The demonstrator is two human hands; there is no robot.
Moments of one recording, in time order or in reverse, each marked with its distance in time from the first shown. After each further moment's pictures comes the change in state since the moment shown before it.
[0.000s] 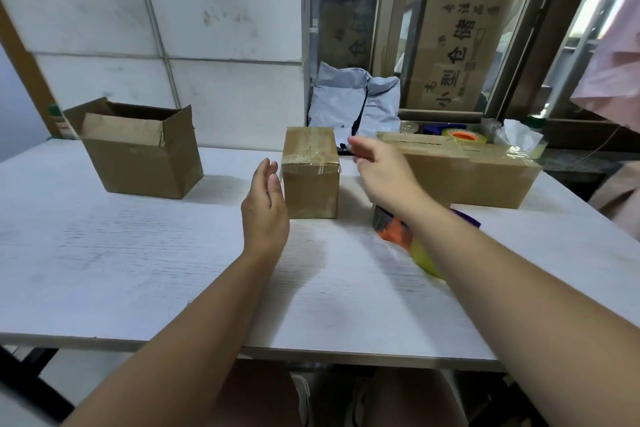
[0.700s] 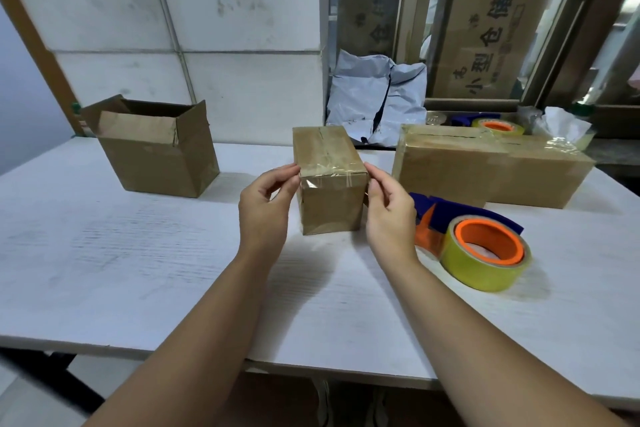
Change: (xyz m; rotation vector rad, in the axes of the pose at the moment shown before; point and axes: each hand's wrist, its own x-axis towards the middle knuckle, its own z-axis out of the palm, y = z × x) left_hand 0.010 0.002 -0.020 -0.284 -0.052 -0.044; right_hand -0.025 0.043 0.068 0.441 0.338 -0.025
